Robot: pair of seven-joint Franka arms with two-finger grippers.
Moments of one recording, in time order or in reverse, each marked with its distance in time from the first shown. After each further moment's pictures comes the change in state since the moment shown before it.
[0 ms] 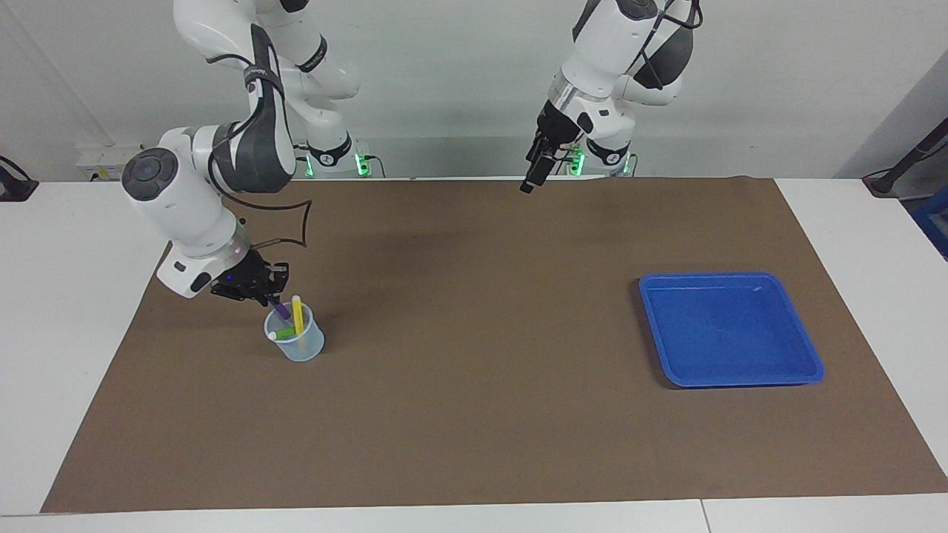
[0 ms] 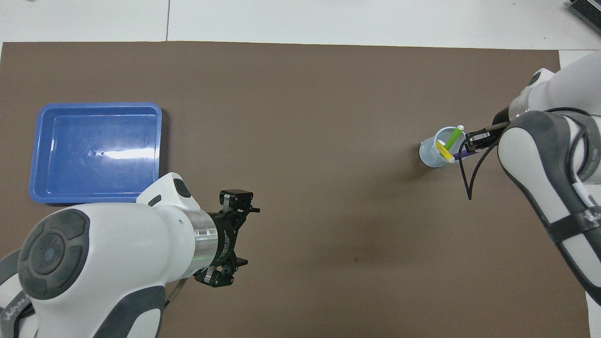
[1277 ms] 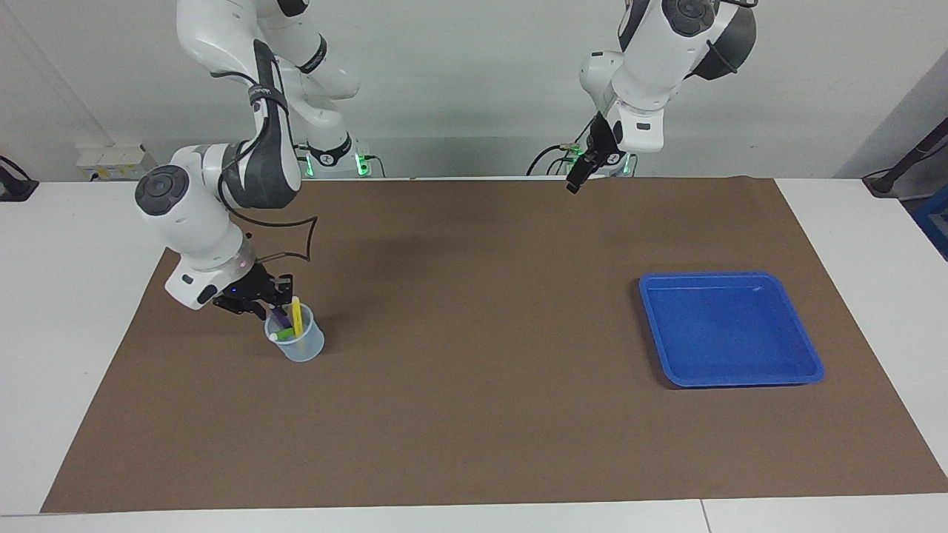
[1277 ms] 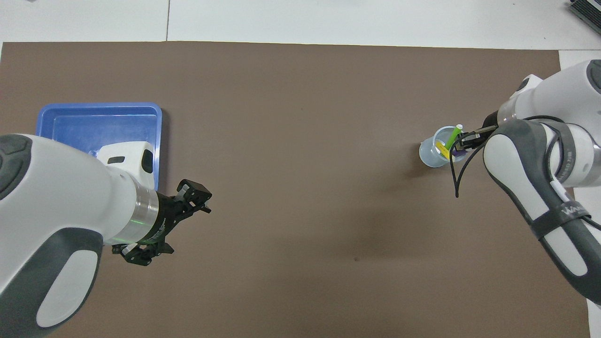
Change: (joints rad) left arm 0.171 0.058 0.008 0.130 0.105 -0.307 0.530; right arm -0.001 0.035 -0.002 -0.089 0.000 0.168 0.000
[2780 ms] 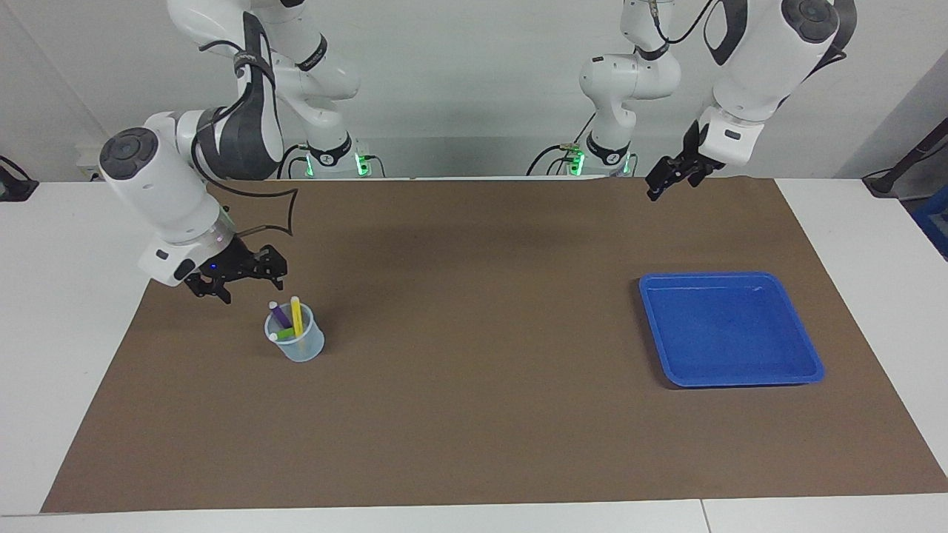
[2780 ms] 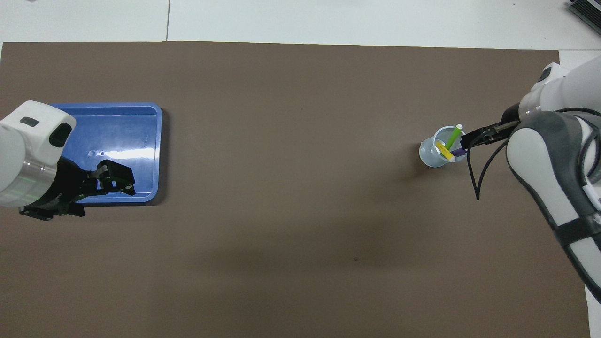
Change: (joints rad) left arm 0.221 0.066 0.006 0.137 0.140 -0.124 0.675; right arm -0.005 -0.034 0.004 0.061 0.000 -0.071 -0.064
